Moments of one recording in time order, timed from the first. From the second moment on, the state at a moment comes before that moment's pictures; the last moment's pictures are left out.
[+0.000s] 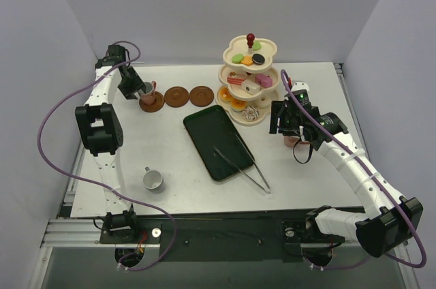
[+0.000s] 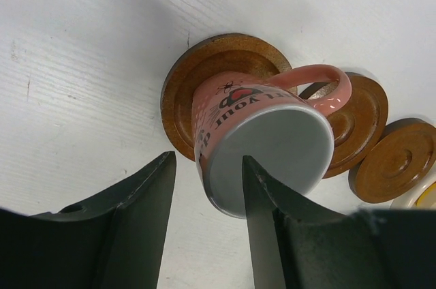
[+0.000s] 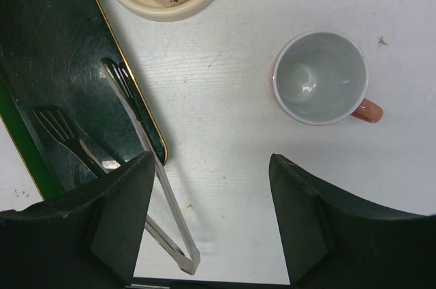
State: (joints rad) left arm 0.09 2.29 2.11 -0.92 0.03 -0.56; right arm 0.44 1.19 1.14 -0.77 0.24 0.34
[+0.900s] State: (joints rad) left arm 0.09 2.23 2.10 -0.83 0.06 -0.49; right arm 0.44 1.19 1.14 -0.77 0.24 0.34
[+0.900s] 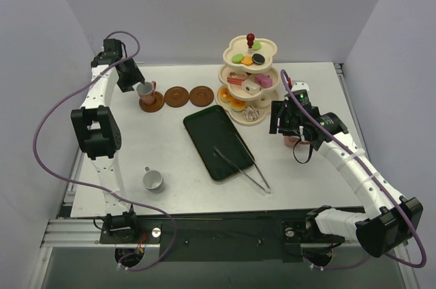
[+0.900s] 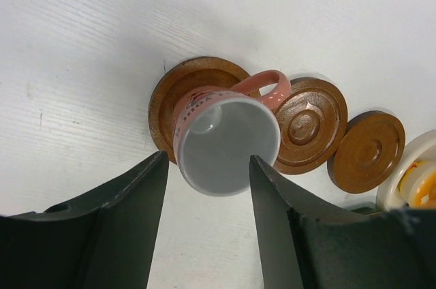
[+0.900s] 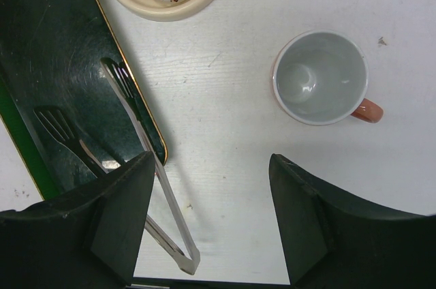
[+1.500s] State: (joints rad) left arm -0.04 1.22 1.10 -0.75 0.00 -0.47; right arm 0.44 1.16 1.13 -0.76 0.29 0.35
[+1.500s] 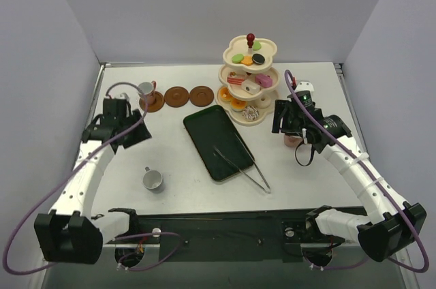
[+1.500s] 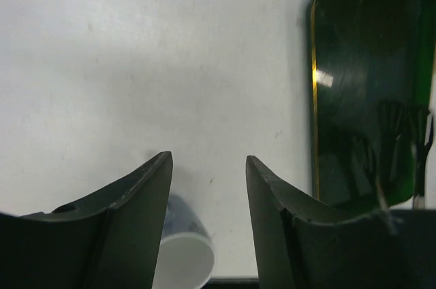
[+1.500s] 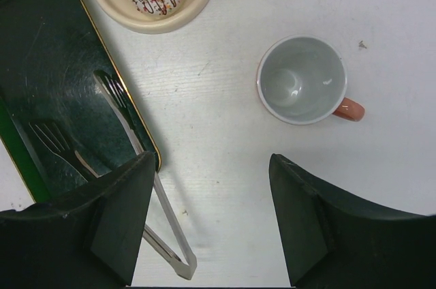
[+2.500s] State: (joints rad) left arm -0.10 1.06 0.77 -1.02 0.08 -0.54; right arm 0.44 1.10 1.09 -0.75 0.30 0.39
